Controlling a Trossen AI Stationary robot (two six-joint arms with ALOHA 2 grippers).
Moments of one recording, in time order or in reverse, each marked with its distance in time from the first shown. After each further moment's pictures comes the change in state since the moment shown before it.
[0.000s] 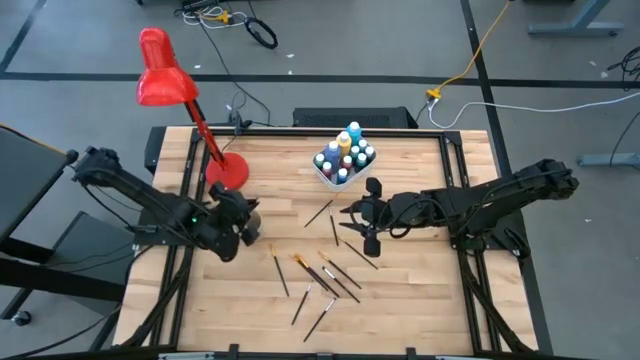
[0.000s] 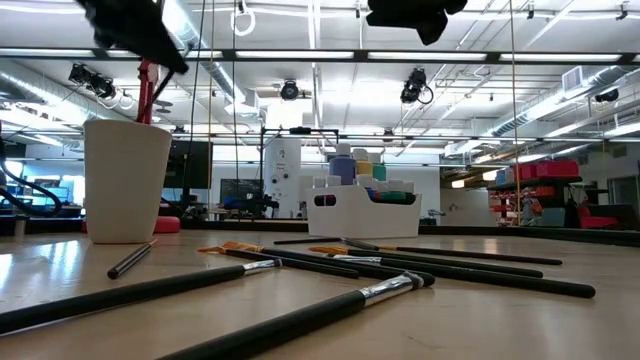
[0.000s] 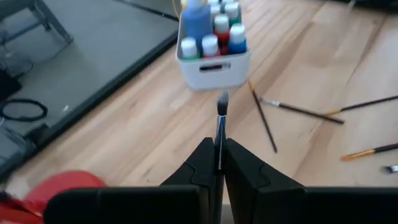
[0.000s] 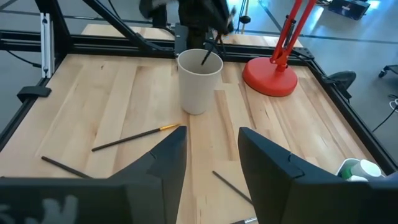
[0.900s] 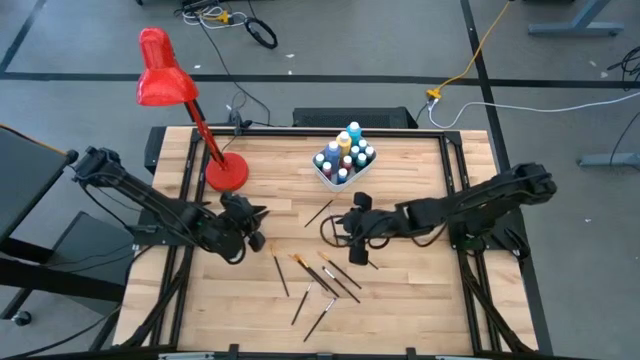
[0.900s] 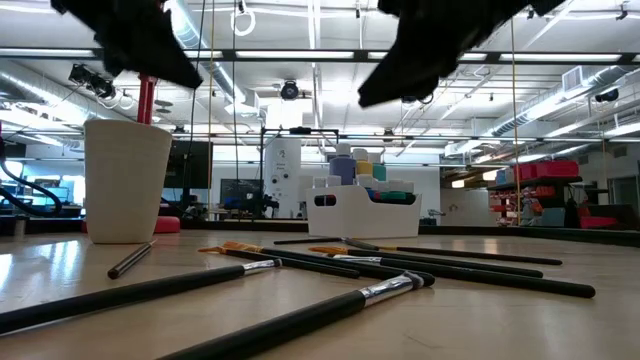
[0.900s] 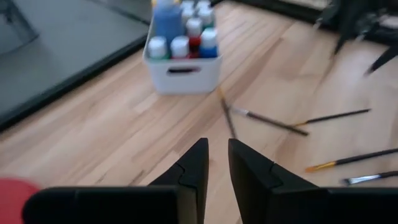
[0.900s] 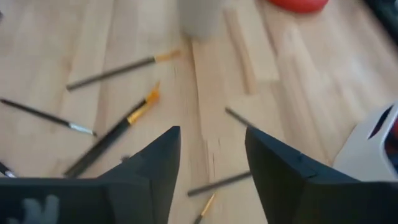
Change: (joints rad) left arm 0.002 0.000 -0.122 0.323 0.027 0.074; right arm -0.003 0.218 0.000 -0.057 0.000 0.115
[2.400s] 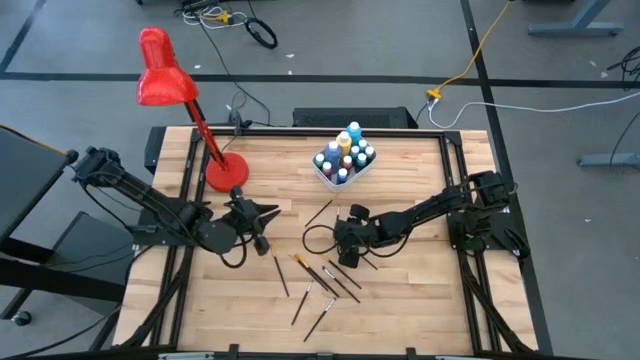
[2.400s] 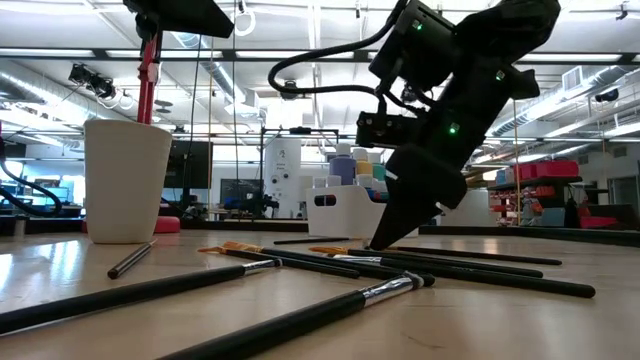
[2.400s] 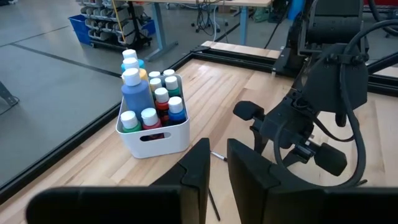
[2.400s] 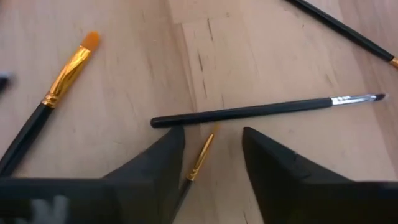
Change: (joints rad) left arm 0.000 0.001 0.021 0.337 -0.036 0.388; right arm -0.050 0.360 -0.002 -0.033 0.023 0.160
